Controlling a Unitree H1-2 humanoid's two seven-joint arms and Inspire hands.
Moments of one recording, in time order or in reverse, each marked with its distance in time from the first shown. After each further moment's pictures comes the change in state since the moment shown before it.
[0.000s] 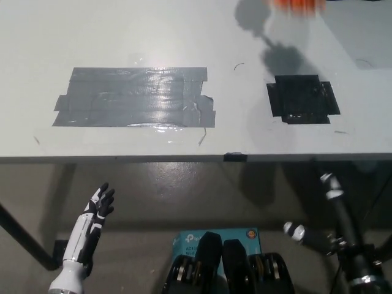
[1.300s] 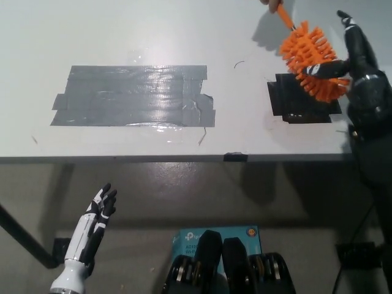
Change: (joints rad) left_arm -0.015 0.000 -0.001 0.021 0.001 0.000 -0.005; right_arm -0.923 -0.106 -0.035 0.805 -0.177 0.523 0.057
